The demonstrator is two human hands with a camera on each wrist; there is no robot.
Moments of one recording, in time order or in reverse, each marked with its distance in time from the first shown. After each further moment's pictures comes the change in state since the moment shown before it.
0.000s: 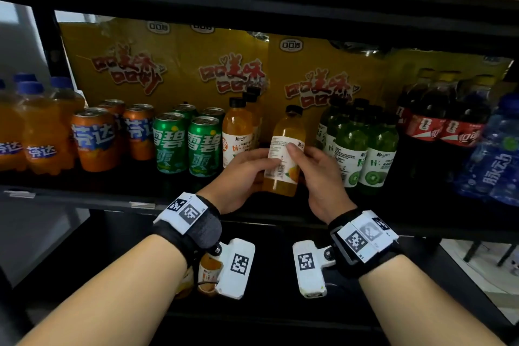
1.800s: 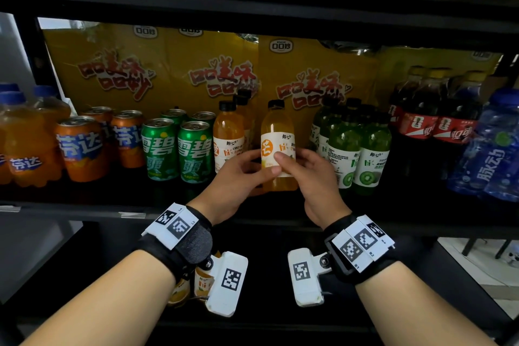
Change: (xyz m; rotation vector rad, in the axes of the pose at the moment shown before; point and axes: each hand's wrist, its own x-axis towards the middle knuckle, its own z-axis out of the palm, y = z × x) left_hand -0.003 -0.006 0.003 0.114 0.078 0.074; right_hand 0.000 0.006 -0.003 0.059 0.022 -0.050
